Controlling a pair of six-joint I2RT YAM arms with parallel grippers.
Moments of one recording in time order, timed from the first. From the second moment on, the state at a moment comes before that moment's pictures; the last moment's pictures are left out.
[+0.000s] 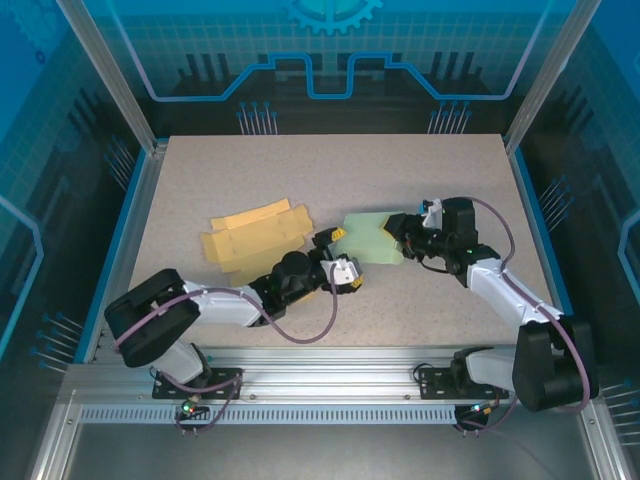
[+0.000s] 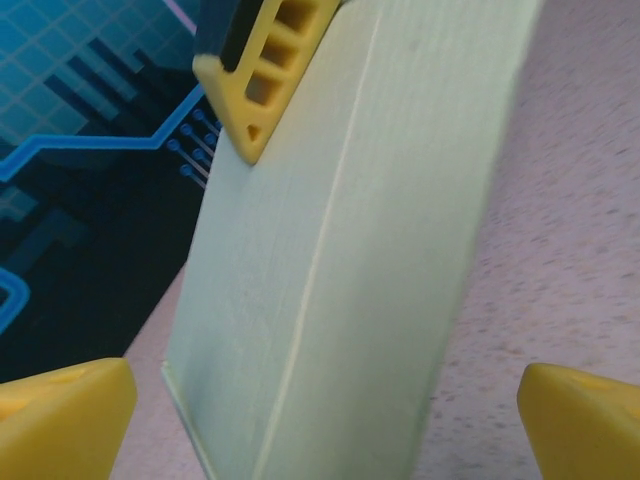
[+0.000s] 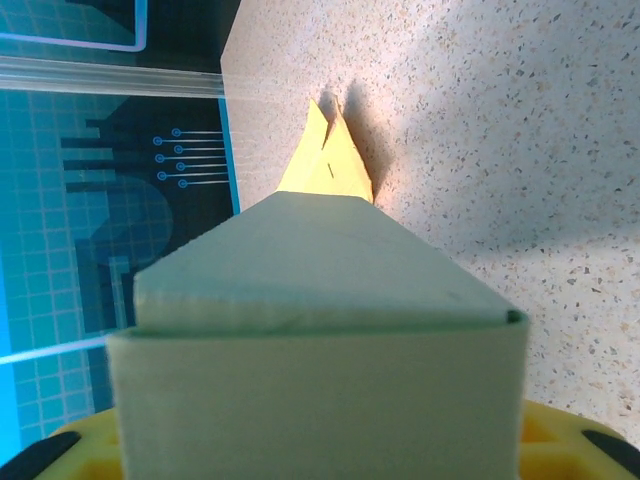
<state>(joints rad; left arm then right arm) -0.89 1.57 0.59 0.80 -0.09 0.66 0.16 1.23 0.68 -0.05 -0.69 1.04</state>
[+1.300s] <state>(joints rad) -0.93 1.53 0.78 0.32 -0.33 0.87 0.13 1.22 0.70 -0.17 -0.68 0.96</state>
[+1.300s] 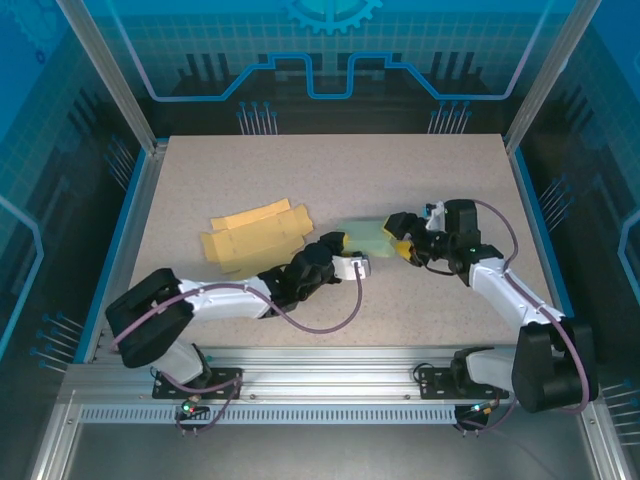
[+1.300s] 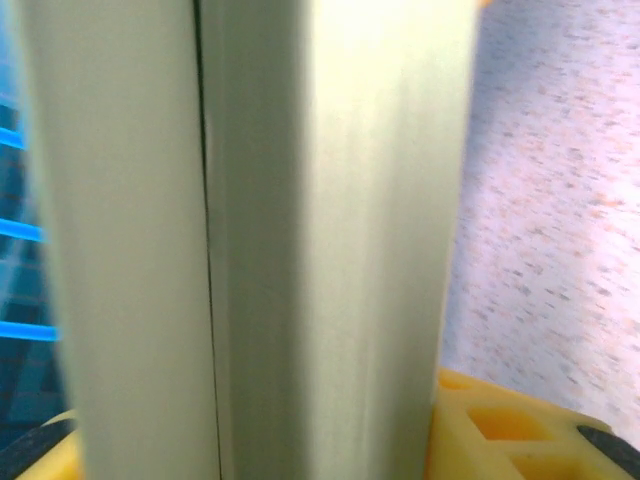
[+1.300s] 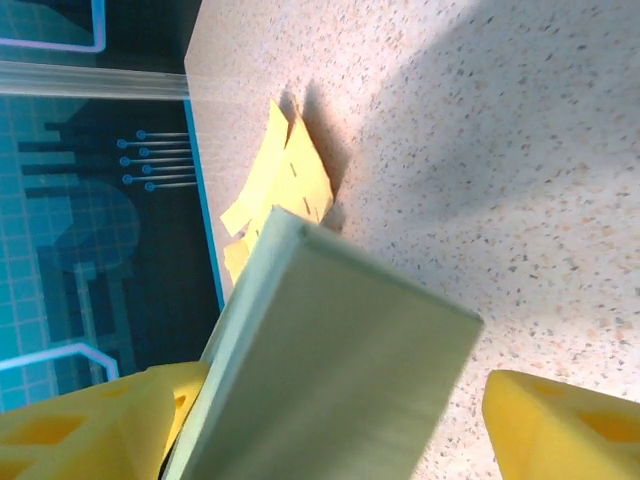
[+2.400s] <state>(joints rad) -0.75 1.69 1.14 -0.52 0.19 0.64 0.27 1.02 0.91 -0.71 -0.35 0.35</state>
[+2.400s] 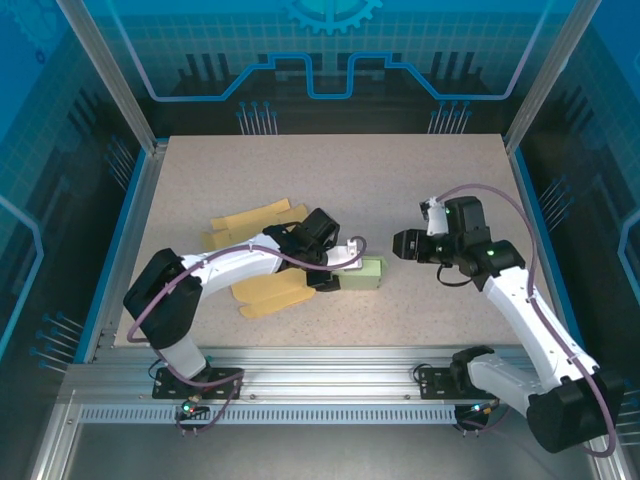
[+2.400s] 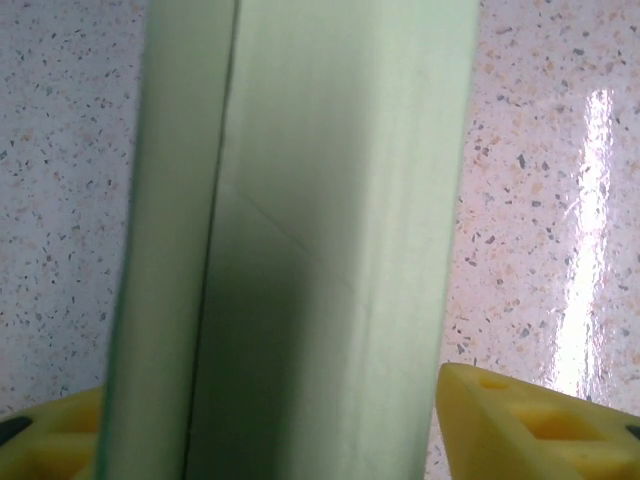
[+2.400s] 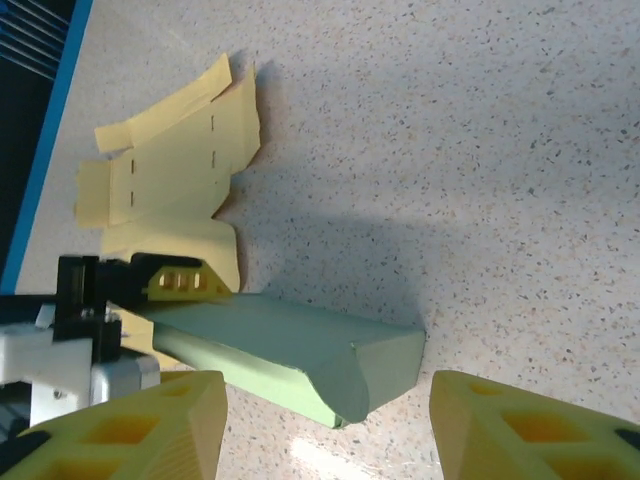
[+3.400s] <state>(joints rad) -0.74 1.30 1.07 -0.41 0.11 0.41 0.48 1.11 0.99 -0.89 -0.13 0.31</state>
